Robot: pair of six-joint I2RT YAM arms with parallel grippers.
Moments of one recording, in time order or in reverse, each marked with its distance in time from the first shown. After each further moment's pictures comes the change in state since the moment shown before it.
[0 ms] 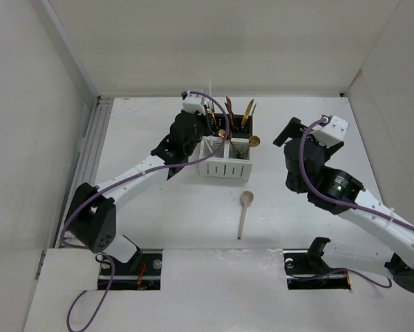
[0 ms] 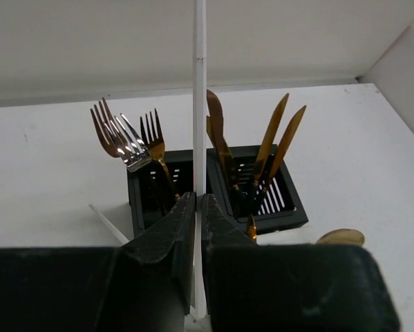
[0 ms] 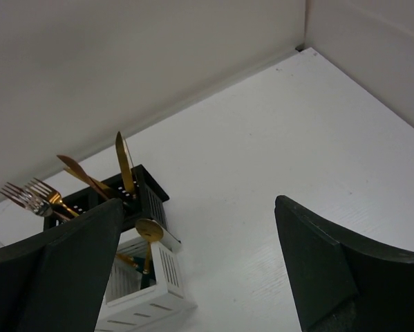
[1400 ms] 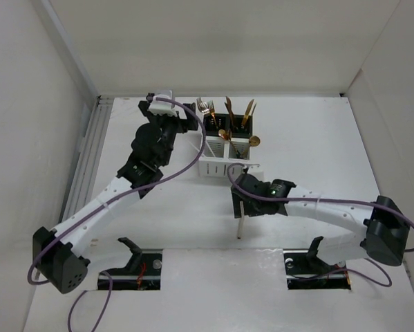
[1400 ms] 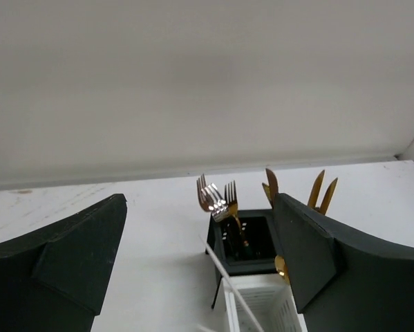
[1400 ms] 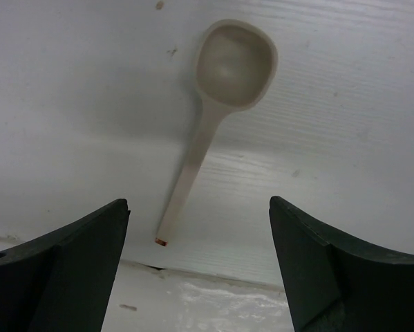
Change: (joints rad) left arm 0.019 -0.333 -0.093 0.033 -0.143 0.241; right arm 0.094 0.330 -0.301 -0.245 -0.932 0.230
